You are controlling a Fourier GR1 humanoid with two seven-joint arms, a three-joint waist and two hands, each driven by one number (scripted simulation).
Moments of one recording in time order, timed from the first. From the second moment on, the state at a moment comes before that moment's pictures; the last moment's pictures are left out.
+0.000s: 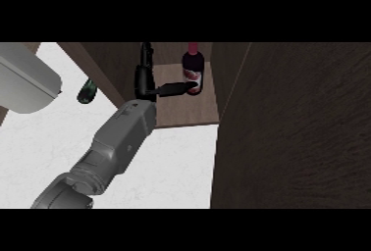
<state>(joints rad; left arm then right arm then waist) -1.10 0.00 0.03 -0.10 0.43 0.41 -0.85 -0.10 -0.01 0.11 -2.43 -0.12 0.16 0.59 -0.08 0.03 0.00</state>
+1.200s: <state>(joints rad) -1.02 0.00 -0.09 -0.20 0.56 0.25 -0.86 -0.09 -0.01 0.14 -2.44 -0.11 0.14 0.61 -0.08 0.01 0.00</state>
